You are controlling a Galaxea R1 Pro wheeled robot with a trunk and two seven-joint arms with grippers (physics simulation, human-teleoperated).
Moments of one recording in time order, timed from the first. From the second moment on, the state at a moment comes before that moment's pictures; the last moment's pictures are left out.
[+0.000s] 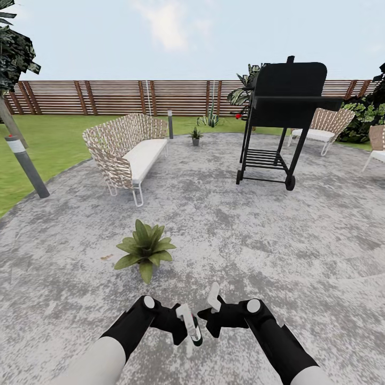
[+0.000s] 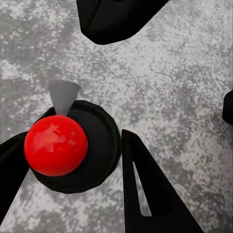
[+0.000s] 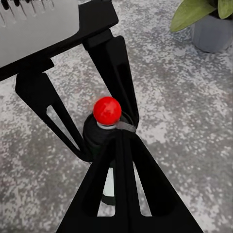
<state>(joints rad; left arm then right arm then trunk) -0.64 -0.16 -0.09 -0.54 -0.74 0.03 -0.97 -0.47 0.01 0.27 -0.97 0.42 0.17 0.89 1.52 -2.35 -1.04</state>
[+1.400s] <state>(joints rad) -0.65 -0.17 -0.12 -0.54 -0.74 0.02 -1.01 -0.47 0.01 0.27 -0.97 0.42 0.17 0.89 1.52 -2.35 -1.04</state>
